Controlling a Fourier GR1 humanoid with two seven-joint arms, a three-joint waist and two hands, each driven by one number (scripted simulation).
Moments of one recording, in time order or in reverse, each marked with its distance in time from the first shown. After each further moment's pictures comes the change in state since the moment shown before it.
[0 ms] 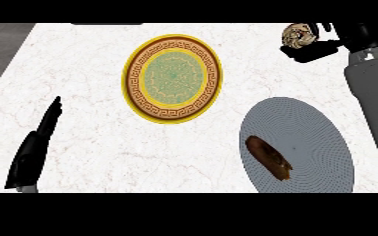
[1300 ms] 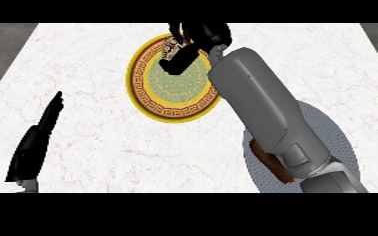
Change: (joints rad) left arm -0.039 0.000 0.016 0.020 -0.009 -0.027 -0.009; right arm -0.317 0.479 0.189 0.173 0.029 0.030 0.352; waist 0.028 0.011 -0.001
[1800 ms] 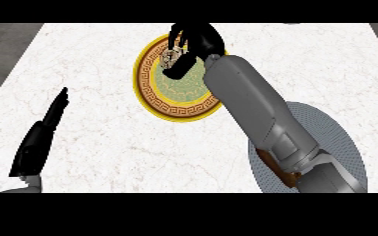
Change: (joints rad) left arm -0.022 -0.001 -0.018 -0.015 -0.005 -0.022 0.016; right arm -0.051 0.019 0.079 0.263 -0.223 -0.140 0.002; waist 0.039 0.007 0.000
